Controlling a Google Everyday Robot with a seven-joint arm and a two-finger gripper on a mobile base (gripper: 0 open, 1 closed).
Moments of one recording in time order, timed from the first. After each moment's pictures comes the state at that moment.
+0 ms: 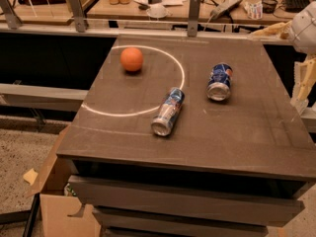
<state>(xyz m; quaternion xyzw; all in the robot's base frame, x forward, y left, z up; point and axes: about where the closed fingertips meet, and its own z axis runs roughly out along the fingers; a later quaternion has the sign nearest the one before) 0.544 -0.258 0.950 -0.80 0.56 0.04 0.24</state>
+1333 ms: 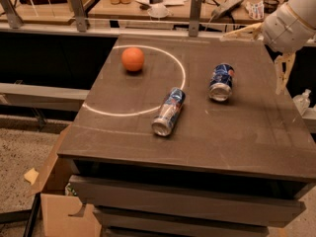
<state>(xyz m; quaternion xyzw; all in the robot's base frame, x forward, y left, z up) 0.589 -0.231 0.931 -0.91 0.34 -0.02 0.23</state>
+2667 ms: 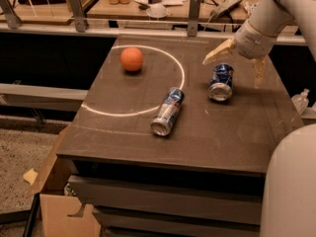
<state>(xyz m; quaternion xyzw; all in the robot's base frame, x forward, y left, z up) 0.649 -0.222 0.869 -0.97 0.18 -0.04 0.15</state>
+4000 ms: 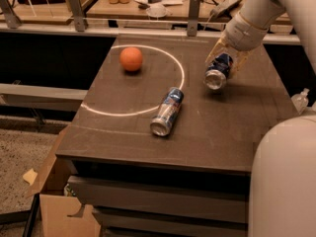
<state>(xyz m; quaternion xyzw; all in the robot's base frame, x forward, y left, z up) 0.664 -0.194 0.884 -0.96 0.23 -0.03 0.17</state>
